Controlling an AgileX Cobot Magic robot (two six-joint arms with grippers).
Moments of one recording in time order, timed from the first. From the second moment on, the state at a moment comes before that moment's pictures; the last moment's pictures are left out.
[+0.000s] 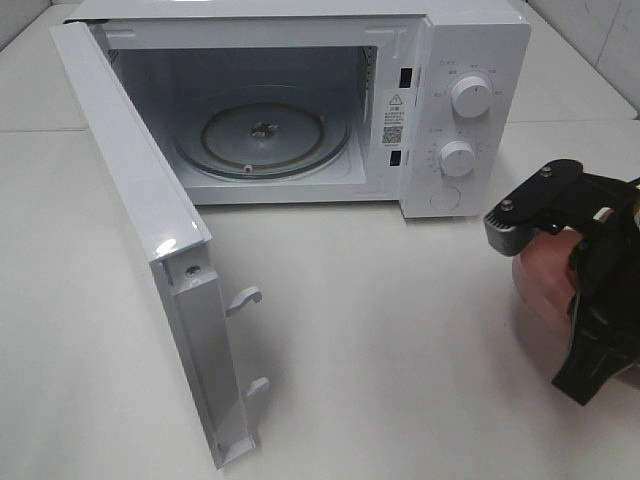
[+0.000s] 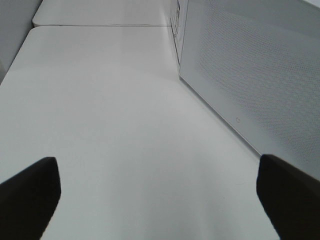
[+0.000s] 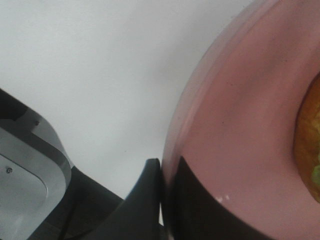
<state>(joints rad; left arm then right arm) -0.08 0.00 -0.50 -0.01 1.04 -0.01 0.52 1.37 -0.73 -0.07 0.86 -0.21</state>
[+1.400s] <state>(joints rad) -0.08 0.00 -0.50 -0.01 1.04 -0.01 0.94 1.37 -0.72 -0.25 0.69 -0.72</state>
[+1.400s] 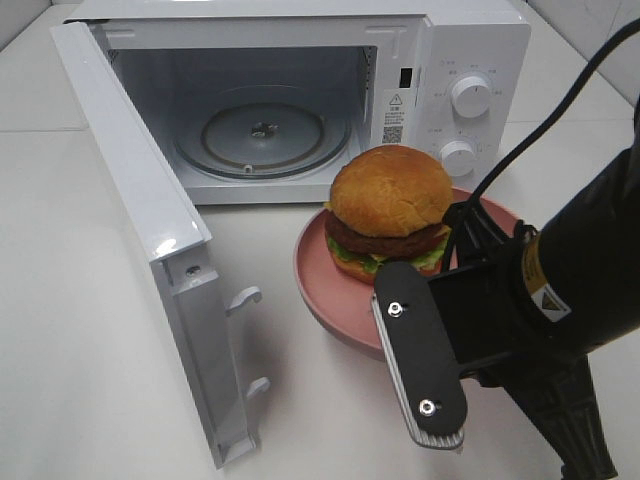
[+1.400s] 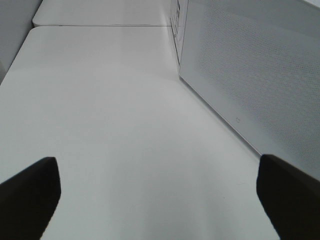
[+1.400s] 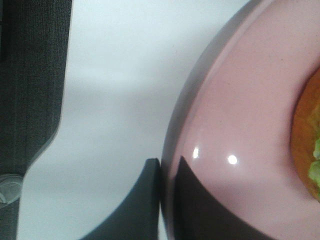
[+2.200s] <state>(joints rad) -0.08 0.00 -0.50 -0.01 1.04 -0.01 0.88 1.52 -0.72 -0.25 0.35 -0.93</state>
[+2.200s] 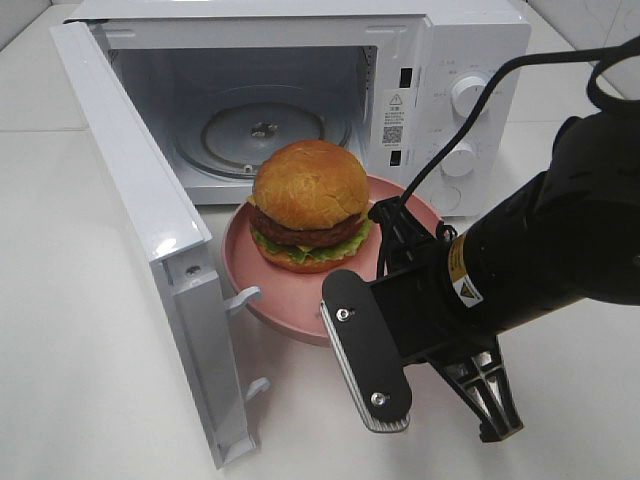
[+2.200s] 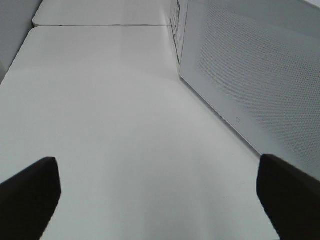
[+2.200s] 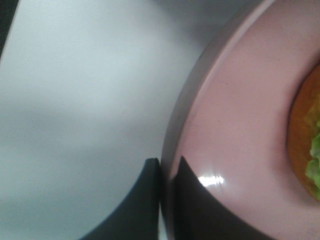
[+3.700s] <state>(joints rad) -0.08 0.00 -0.50 -0.01 1.04 -0.01 0.76 1.76 -0.96 -0.10 0.28 -1.17</state>
